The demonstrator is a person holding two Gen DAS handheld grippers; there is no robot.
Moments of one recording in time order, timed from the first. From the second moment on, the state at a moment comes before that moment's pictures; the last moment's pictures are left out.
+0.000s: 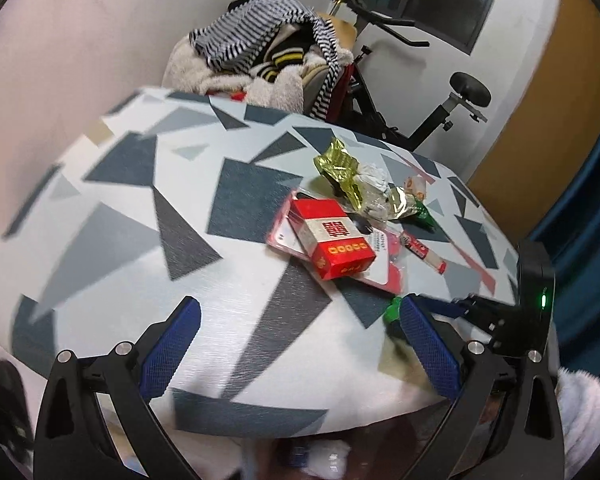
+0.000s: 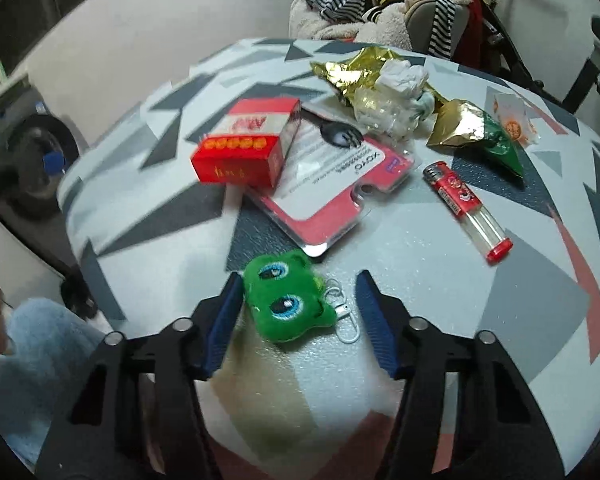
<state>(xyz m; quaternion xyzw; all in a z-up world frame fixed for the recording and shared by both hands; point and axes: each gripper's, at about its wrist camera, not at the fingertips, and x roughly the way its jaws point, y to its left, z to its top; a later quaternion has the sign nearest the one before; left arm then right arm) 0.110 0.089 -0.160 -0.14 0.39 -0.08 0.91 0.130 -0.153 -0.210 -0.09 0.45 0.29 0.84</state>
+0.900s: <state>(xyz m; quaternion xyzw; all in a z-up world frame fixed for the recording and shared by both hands) 0.254 0.008 -0.201 -0.06 0.49 0.03 0.87 0.134 -0.255 -0.176 0.03 0.43 0.22 0.88</state>
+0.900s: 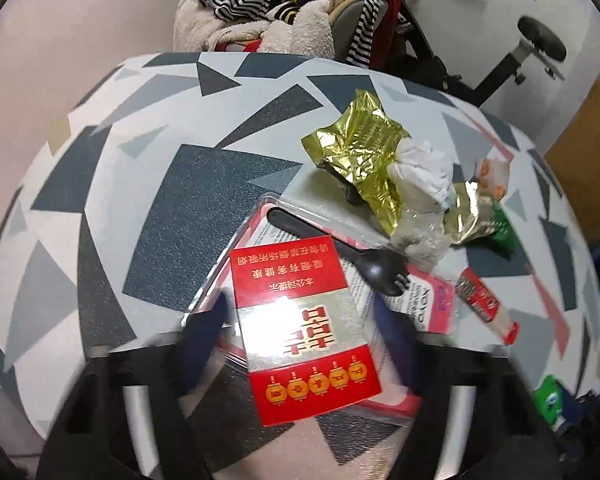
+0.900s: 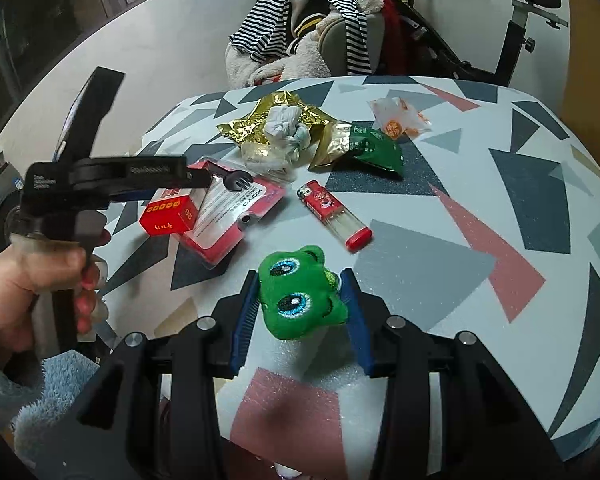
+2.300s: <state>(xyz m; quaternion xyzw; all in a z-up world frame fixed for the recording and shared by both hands) -0.013 0.029 -0.136 -0.07 0.35 -0.19 0.92 -0.002 -0.212 -0.190 -0.03 0.44 0.32 0.84</state>
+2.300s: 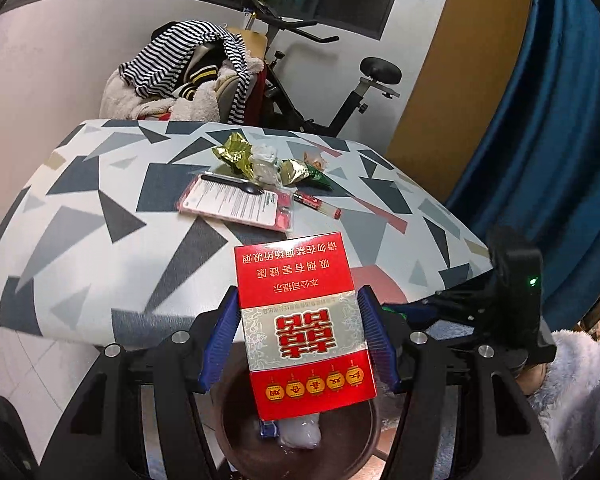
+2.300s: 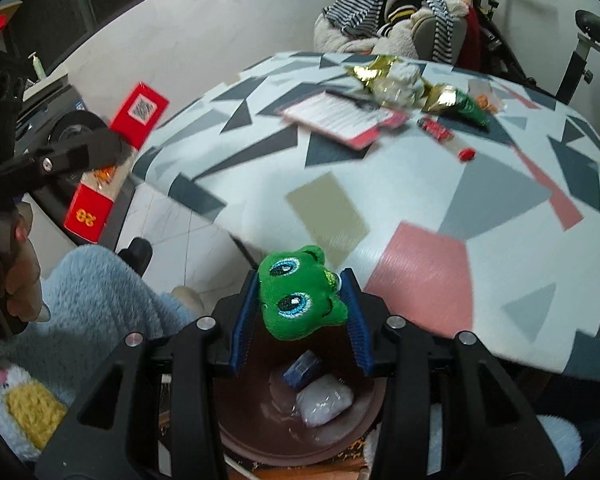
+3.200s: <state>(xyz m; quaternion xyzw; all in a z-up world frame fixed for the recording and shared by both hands) -0.018 0.028 -0.157 -0.09 0.36 -0.20 0.91 -0.007 -0.193 -0.219 -0.07 0.49 0.33 0.81</state>
